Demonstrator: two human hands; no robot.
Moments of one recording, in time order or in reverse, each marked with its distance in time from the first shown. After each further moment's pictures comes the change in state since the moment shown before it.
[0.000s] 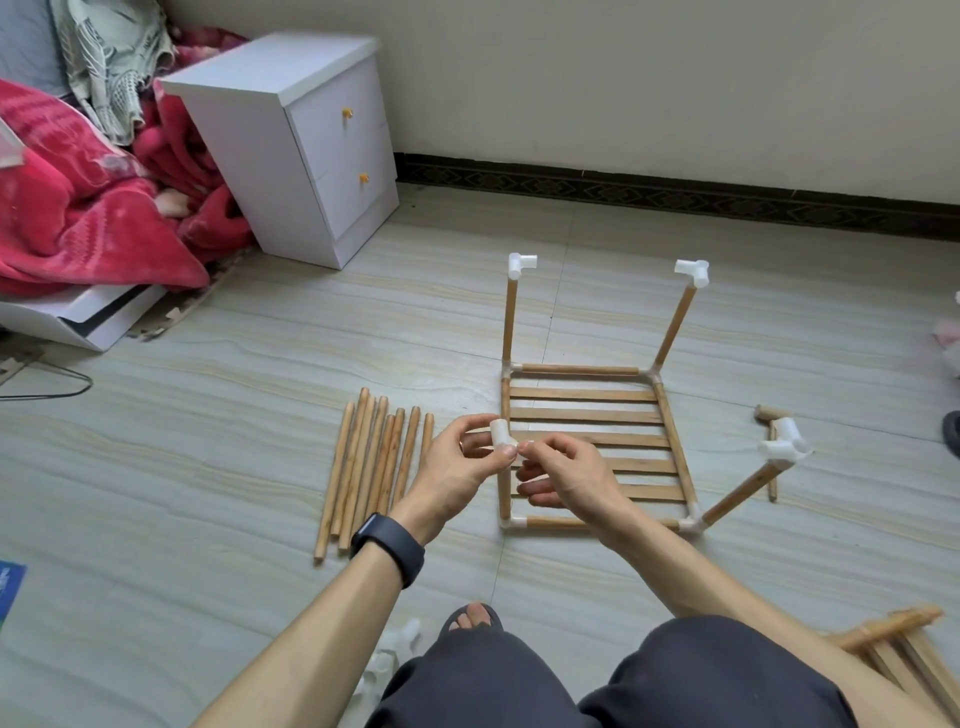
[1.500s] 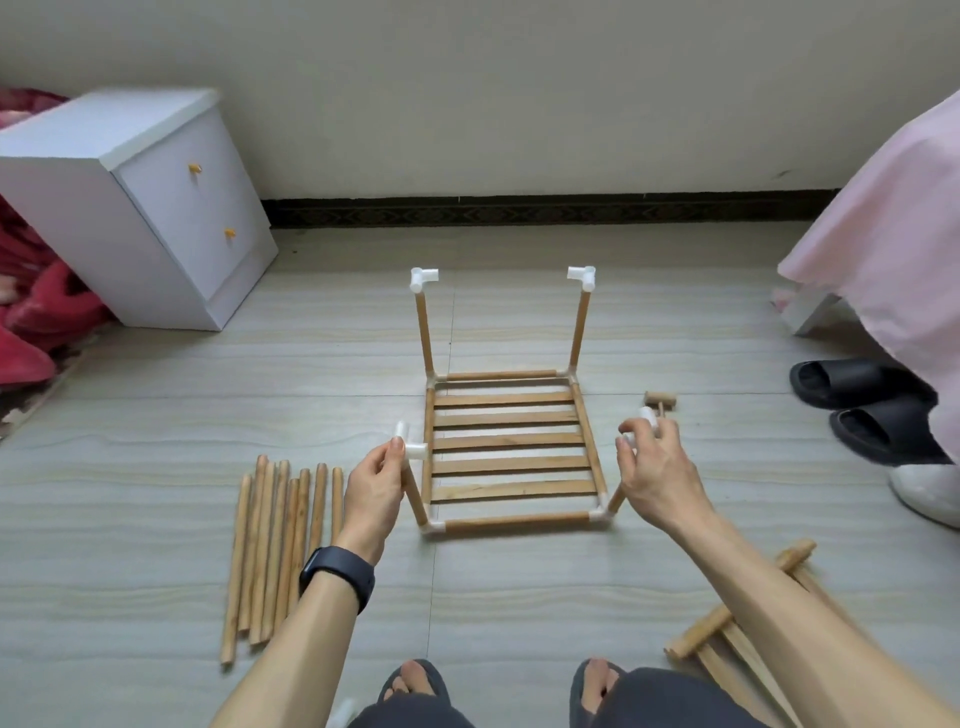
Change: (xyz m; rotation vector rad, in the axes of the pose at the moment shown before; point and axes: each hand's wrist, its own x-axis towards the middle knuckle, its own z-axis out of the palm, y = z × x) left_hand 0.059 -0.013 0.038 0.030 0.159 -0.018; right_hand -0.017 0.028 -0.190 -0.919 0.619 -0.163
